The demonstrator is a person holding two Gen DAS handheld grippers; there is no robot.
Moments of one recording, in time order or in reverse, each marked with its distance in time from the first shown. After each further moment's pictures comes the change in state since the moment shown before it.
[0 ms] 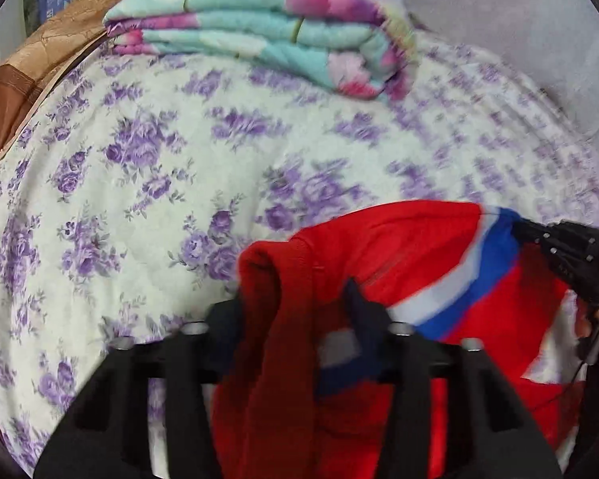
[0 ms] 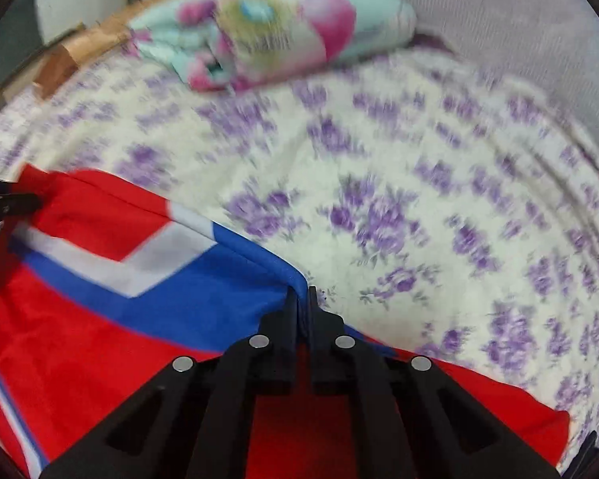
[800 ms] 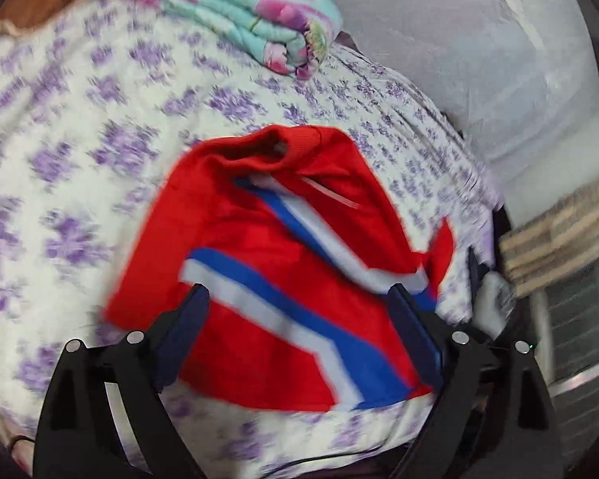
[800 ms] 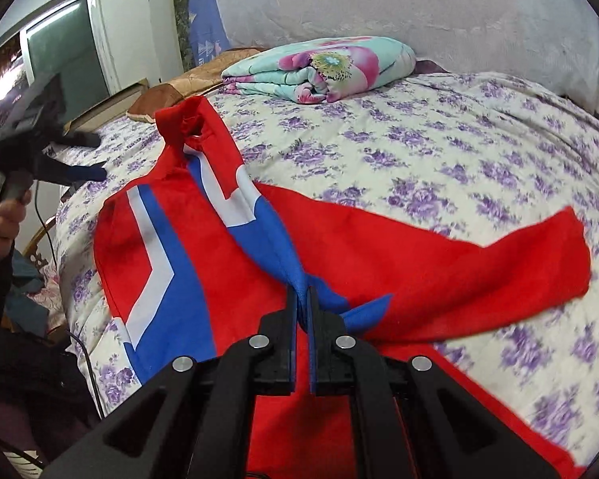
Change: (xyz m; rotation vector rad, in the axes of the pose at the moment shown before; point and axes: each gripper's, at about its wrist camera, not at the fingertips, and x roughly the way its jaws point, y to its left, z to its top) left arm -0.109 -0.006 -0.121 -0.181 0.022 -0.373; right arm -0.143 0.061 -0.209 0.085 -0.197 0.184
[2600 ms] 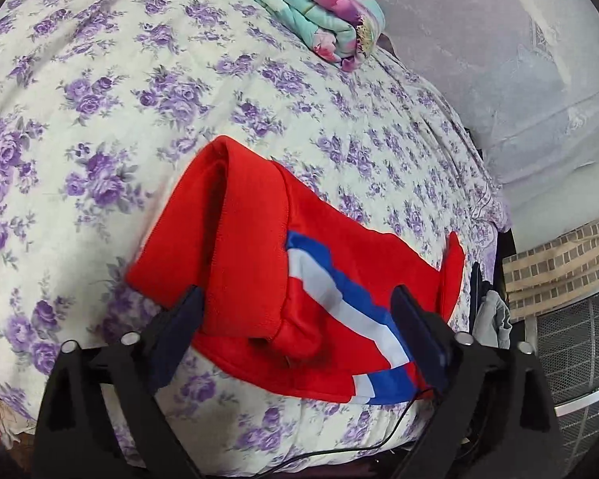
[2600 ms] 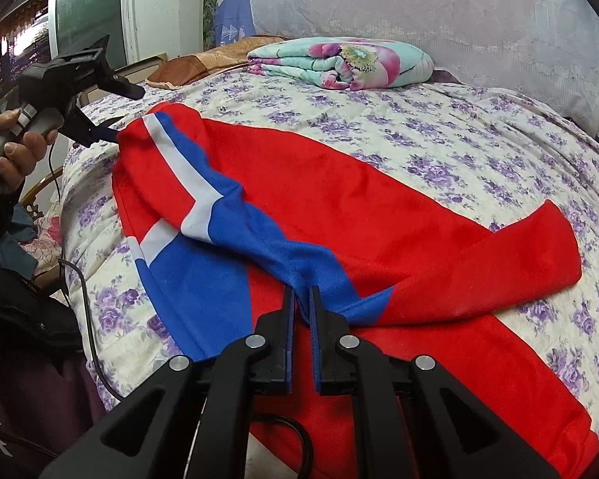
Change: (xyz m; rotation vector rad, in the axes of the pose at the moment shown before) left arm 0.005 0.038 -0.029 -0.111 0.003 0.016; right arm -0.009 0.031 -0.051 -0.115 0.000 -0.043
